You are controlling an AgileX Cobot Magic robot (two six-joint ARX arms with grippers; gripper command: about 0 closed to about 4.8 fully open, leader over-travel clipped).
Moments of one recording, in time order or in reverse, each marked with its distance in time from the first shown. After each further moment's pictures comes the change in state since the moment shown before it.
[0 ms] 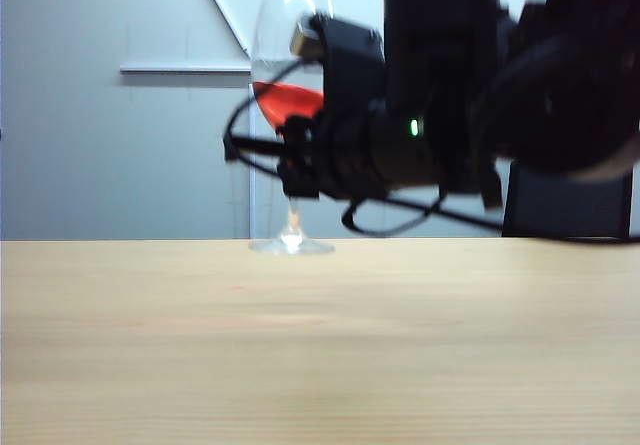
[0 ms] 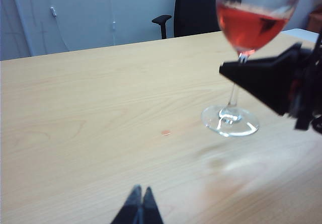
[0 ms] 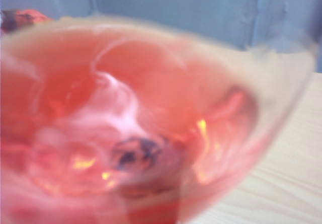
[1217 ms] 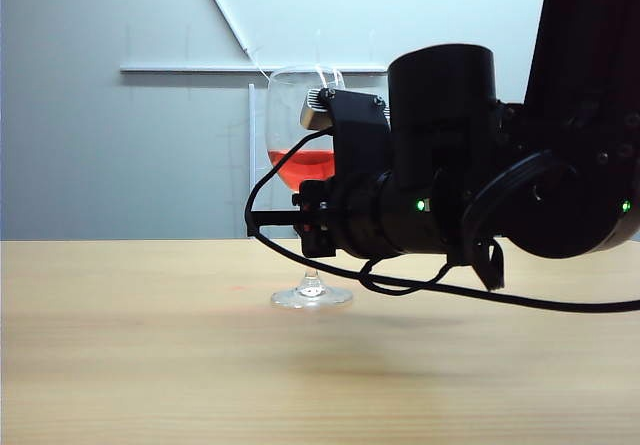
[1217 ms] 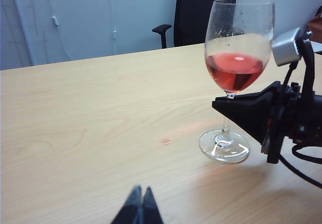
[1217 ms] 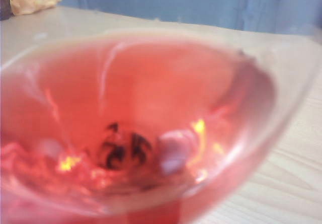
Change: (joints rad) left arm 0.000 -0.034 0.000 0.000 0.000 0.000; right arm -0.056 0.148 0.024 0.071 -0.033 -0.036
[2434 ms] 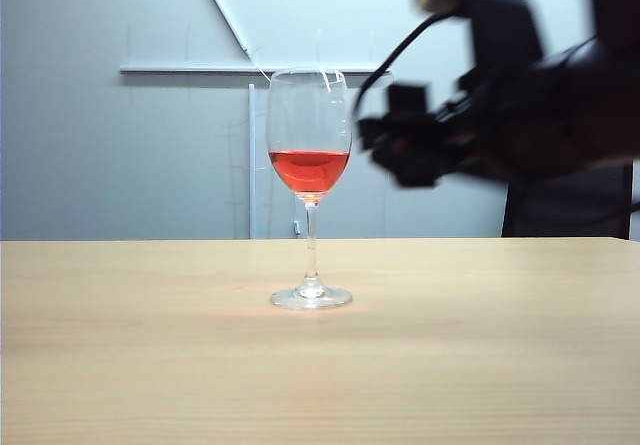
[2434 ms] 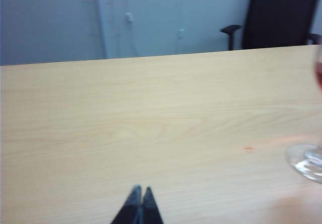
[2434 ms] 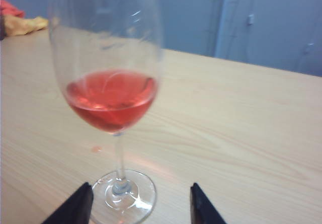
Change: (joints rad) left arm 0.278 0.000 0.000 0.000 0.012 0.000; right arm 0.085 -0.583 -0.461 -0.097 0.157 -0.045
